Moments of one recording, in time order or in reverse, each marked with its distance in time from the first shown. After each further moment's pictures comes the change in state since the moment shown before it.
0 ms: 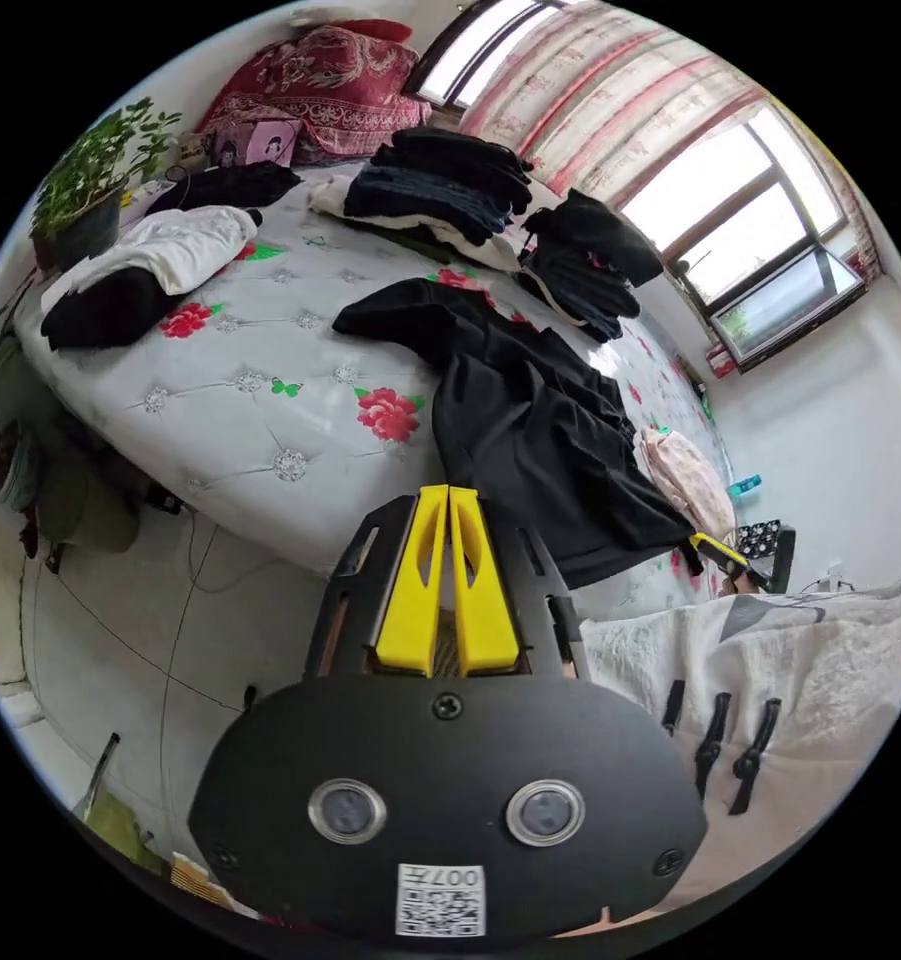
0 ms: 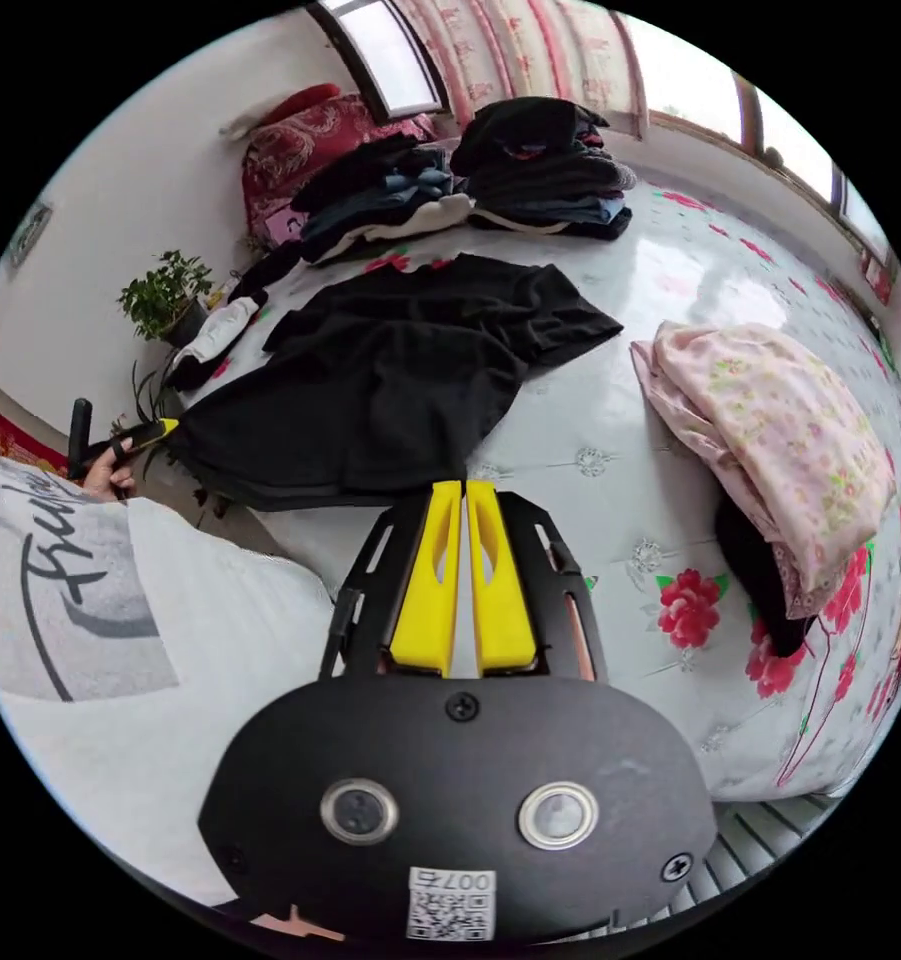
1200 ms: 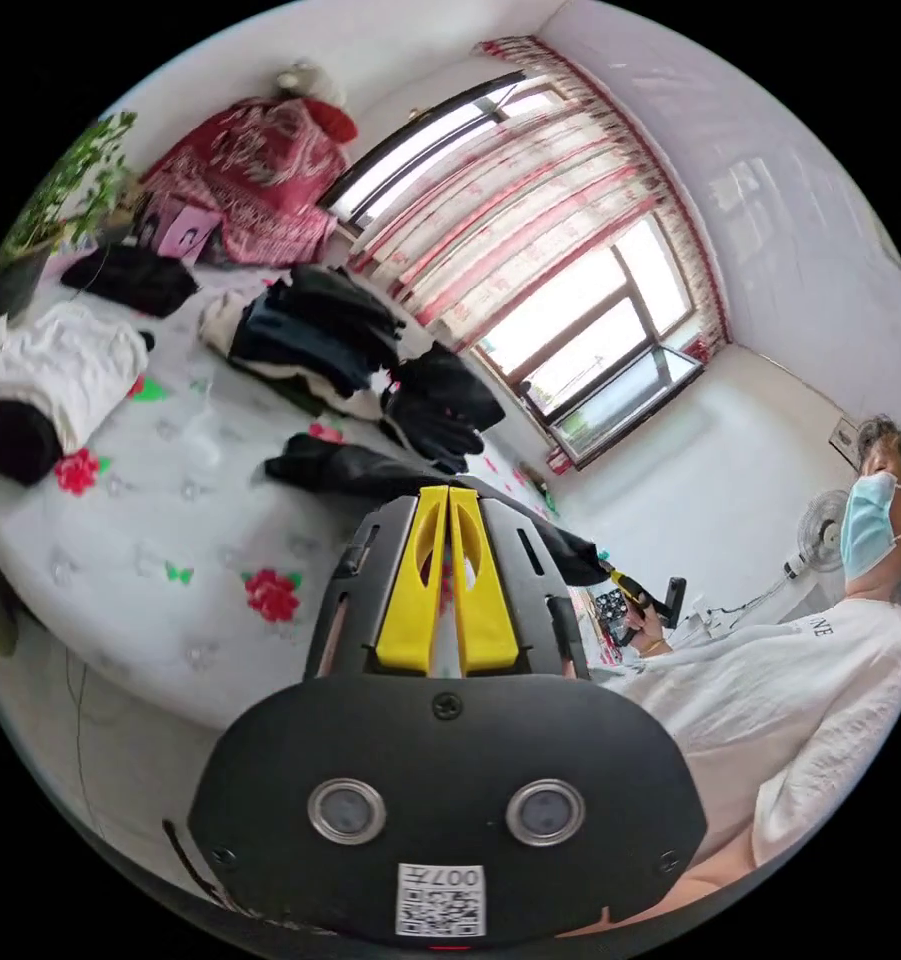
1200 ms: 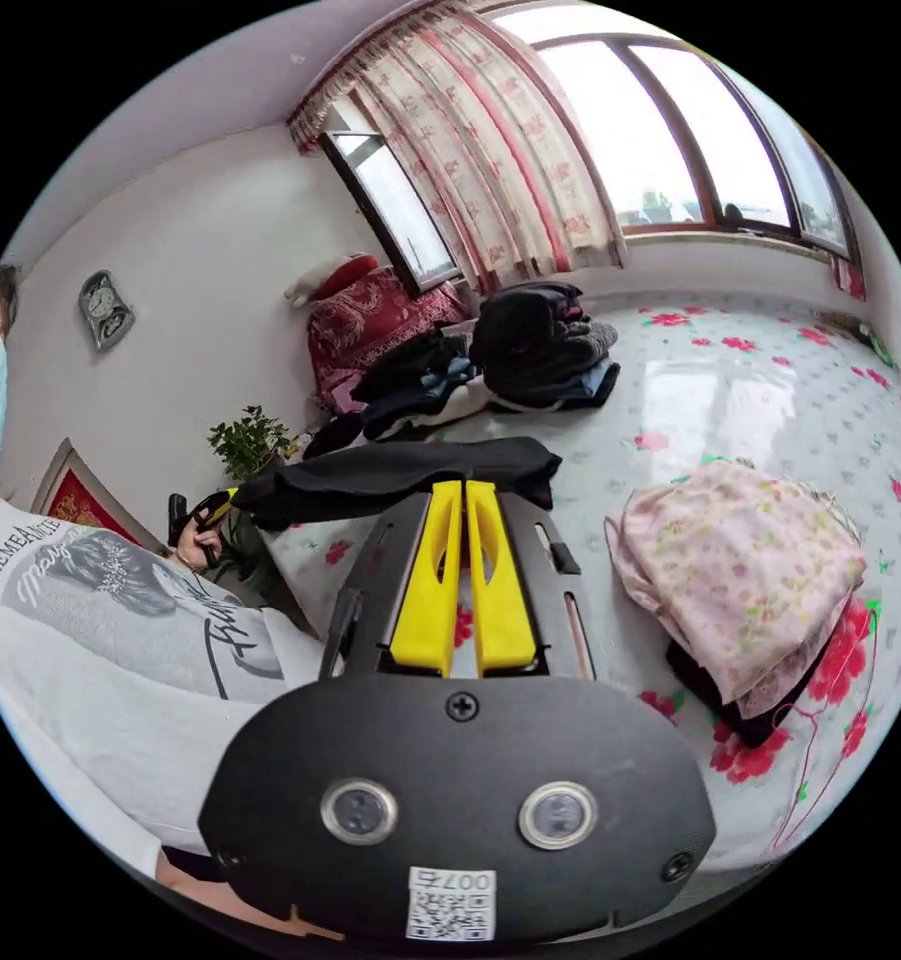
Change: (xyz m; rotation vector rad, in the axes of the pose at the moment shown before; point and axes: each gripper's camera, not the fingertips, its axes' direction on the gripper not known) left arm -0.078 -0.023 -0.073 0.275 0.458 0.040; right arm 0.104 0.002 -0.139 0.426 -0.207 0.024
